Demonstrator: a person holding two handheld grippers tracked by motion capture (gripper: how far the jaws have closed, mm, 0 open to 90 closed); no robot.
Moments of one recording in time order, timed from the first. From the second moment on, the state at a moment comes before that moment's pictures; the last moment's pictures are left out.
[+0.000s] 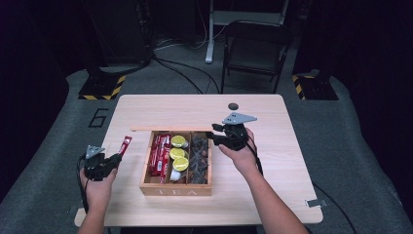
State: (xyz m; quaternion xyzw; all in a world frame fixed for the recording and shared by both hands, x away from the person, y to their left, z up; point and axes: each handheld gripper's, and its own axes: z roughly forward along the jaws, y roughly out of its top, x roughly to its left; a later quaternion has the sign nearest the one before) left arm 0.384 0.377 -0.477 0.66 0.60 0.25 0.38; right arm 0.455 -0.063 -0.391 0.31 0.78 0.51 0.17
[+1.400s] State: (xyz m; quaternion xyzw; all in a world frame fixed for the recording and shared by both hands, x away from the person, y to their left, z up) left arm 0.396 0.387 -0.517 0.66 0.64 0.22 0.31; right arm 0.455 -0.064 -0.392 0.31 0.78 0.51 0.17
